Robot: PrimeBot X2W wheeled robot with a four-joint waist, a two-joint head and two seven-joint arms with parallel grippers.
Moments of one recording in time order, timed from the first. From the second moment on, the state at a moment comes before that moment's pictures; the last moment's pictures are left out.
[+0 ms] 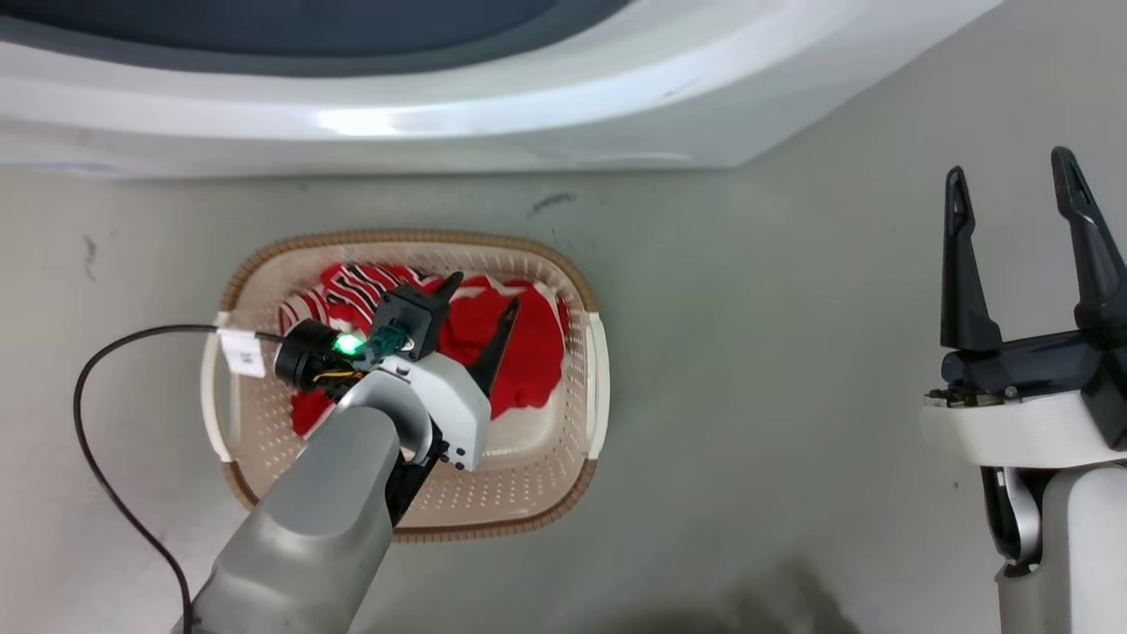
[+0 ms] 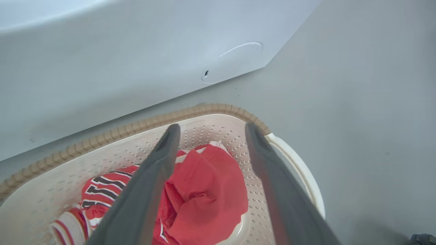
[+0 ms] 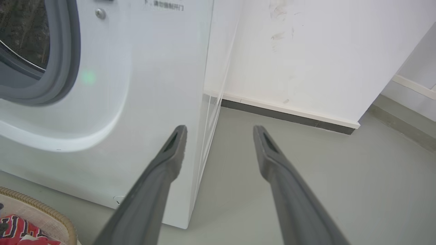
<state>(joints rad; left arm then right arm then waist) -0.74 0.18 -0.62 0.89 -0.40 -0.13 -0.26 -0.28 -0.05 -0.06 -0.12 -0.12 0.13 -0.26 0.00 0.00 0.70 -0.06</state>
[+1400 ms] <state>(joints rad) 0.05 0.07 -0.01 0.03 -0.09 -0.06 -0.26 0.09 -0.05 -0.10 0.02 -0.03 0.13 -0.26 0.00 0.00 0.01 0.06</state>
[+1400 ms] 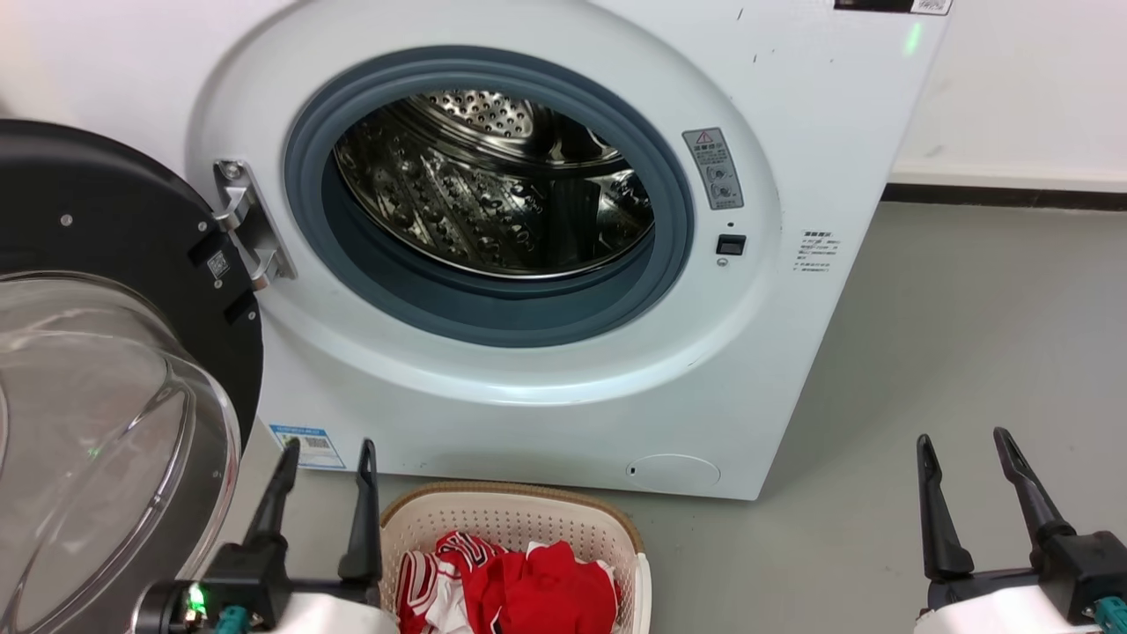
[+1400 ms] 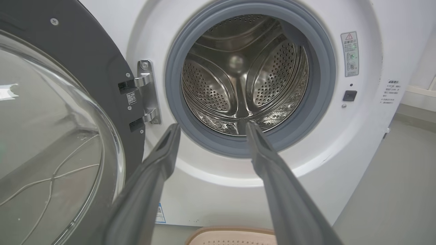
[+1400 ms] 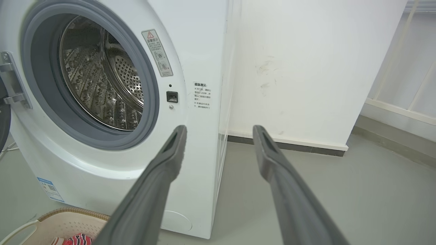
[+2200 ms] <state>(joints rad) 0.10 0.06 -0.02 0.05 -0.03 -0.06 -0.26 0.10 -0.05 -0.08 0.02 0.00 0.13 -0.26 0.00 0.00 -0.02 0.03</state>
